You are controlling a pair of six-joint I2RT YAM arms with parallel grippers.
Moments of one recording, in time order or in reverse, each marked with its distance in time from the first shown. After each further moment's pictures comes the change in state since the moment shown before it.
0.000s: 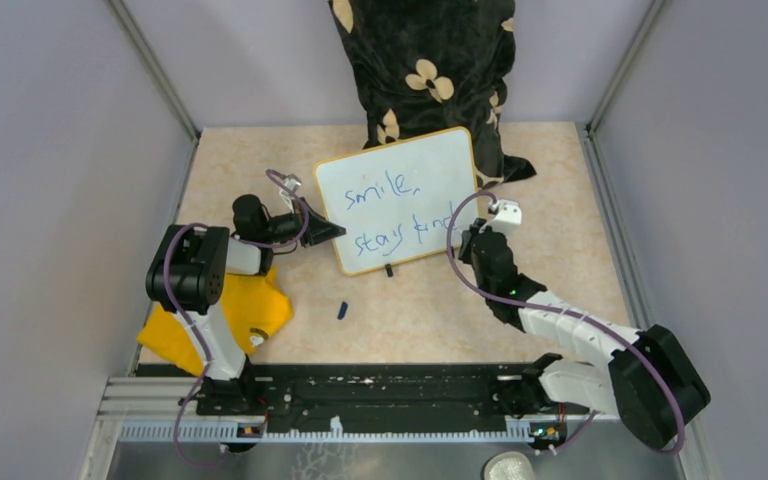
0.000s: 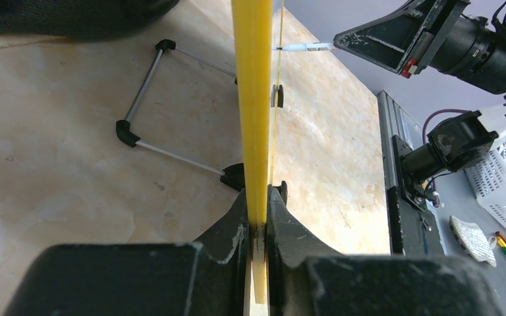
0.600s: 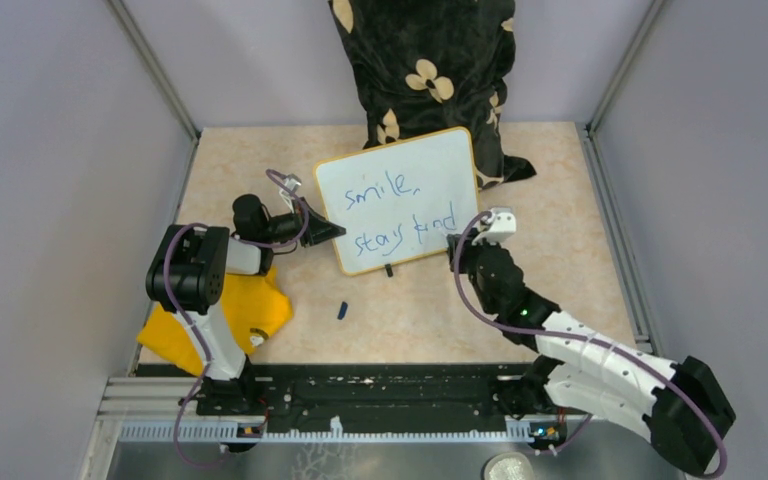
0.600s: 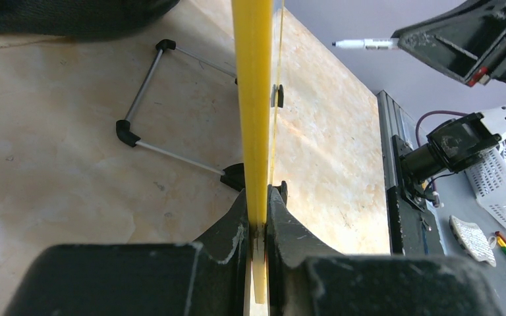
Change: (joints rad) left arm 0.000 0.000 0.001 -0.003 0.000 0.002; right arm 0.136 -0.246 -0.021 -0.047 -0.016 -0.067
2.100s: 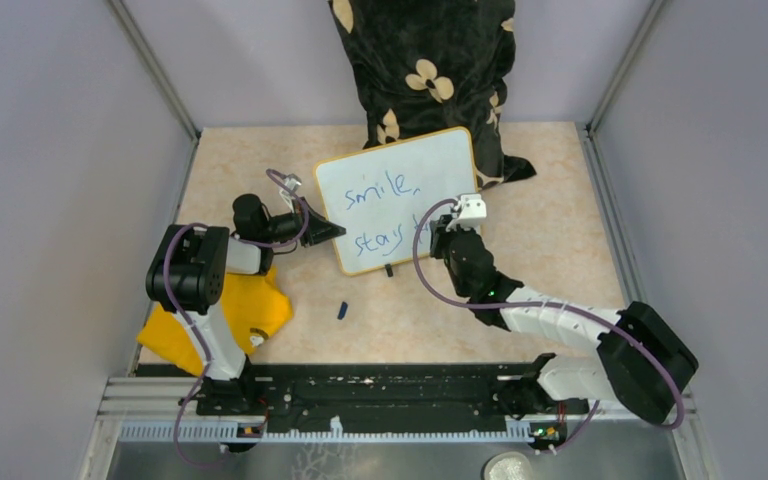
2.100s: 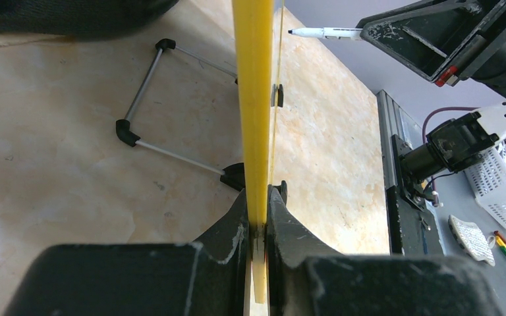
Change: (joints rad) left arm 0.000 0.000 0.003 -0.010 0.002 0.003; right arm 0.047 0.348 0.090 0.282 0.045 -0.133
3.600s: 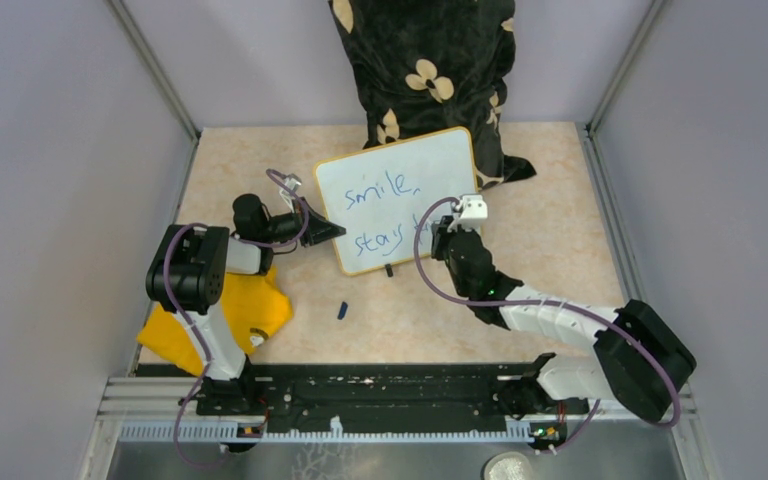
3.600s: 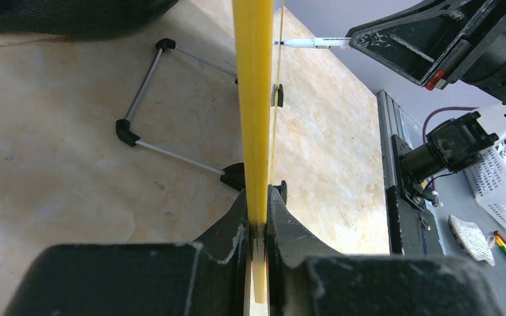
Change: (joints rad) left arm 0.000 0.000 0.000 -0.001 0.000 0.000; right arm -0.019 0.024 -0.001 -0.029 -0.007 0.049
